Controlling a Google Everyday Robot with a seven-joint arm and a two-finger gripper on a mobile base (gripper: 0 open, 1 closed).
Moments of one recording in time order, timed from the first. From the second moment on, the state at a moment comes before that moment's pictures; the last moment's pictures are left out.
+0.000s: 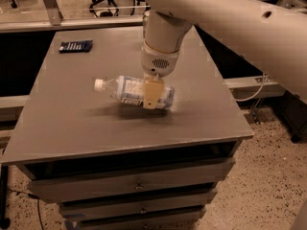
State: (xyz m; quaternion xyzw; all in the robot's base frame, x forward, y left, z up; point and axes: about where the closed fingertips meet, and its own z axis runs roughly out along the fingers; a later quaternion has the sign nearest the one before) arm 0.545 0.000 0.849 -0.70 0.71 0.08 0.08
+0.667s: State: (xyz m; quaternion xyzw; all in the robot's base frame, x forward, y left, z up) arm 0.536 0.021 0.840 -0.71 0.69 0.09 0.08
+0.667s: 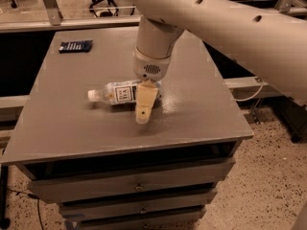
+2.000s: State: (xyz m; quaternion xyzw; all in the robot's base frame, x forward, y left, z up) arm 0.518 -0.029 0.905 -0.65 0.71 0.12 0.24
